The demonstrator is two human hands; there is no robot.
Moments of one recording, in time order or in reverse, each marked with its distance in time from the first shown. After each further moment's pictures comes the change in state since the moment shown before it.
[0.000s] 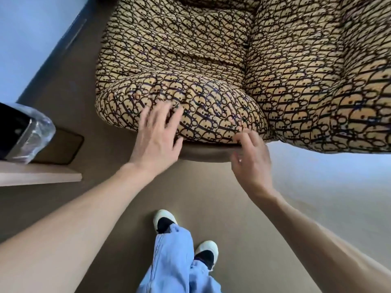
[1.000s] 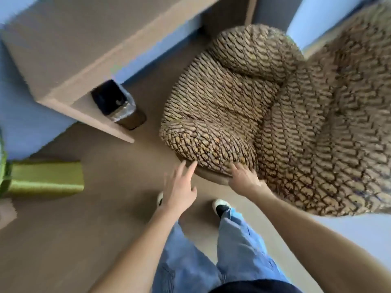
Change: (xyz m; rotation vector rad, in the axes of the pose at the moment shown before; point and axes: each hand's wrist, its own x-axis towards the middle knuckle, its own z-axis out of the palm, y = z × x) left_hand -0.021 0.245 -0.156 -0.202 -0.308 -0.895; right_hand 0.107 0.017 -0.188 -0.315 -1.042 -0.274
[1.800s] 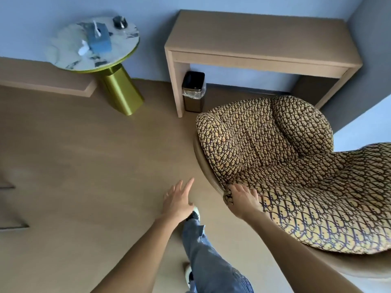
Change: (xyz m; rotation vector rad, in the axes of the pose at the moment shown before) left_hand -0.200 0.257 0.123 -0.488 0.200 -0.667; right_hand -0.148 0.174 -0.065 -0.593 -0.001 -0.595
